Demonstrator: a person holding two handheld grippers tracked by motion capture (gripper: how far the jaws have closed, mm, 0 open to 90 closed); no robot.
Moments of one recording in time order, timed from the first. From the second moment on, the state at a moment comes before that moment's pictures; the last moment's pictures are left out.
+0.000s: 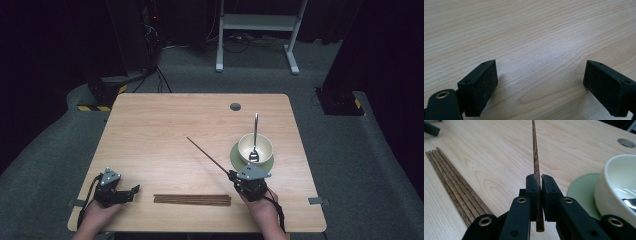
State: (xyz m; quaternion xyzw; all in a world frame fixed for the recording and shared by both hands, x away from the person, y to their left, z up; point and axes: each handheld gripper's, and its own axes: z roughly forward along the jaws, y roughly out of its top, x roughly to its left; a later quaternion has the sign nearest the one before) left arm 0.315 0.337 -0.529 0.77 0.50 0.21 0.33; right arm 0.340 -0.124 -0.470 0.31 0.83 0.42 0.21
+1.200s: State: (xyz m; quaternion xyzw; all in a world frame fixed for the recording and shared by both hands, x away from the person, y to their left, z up) left arm 0.316 0.338 -0.529 0.77 0.50 0.21 0.34; right arm 0.367 -0.208 -0.465 0.43 0.76 0.41 0.25
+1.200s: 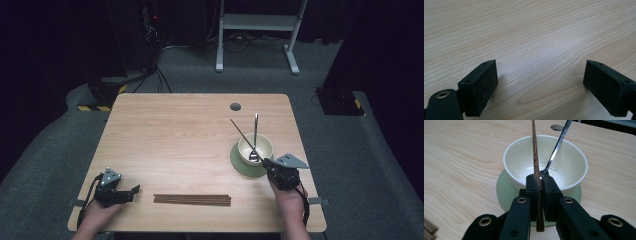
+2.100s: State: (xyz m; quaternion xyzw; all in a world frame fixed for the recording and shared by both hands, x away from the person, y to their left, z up) left arm 0.316 0.338 -0.529 0.77 0.50 0.21 0.34; right arm 0.367 -0.212 -0.466 0.44 0.76 0.40 0.25
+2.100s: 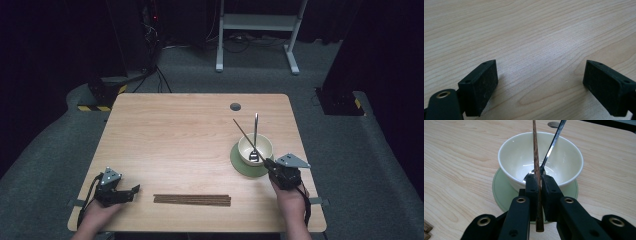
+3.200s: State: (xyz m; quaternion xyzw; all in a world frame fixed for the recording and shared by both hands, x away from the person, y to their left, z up) left arm 0.318 0.337 -0.529 0.77 0.49 0.21 0.34; right arm 0.349 -0.160 -0.442 0.40 0.77 0.43 0.27
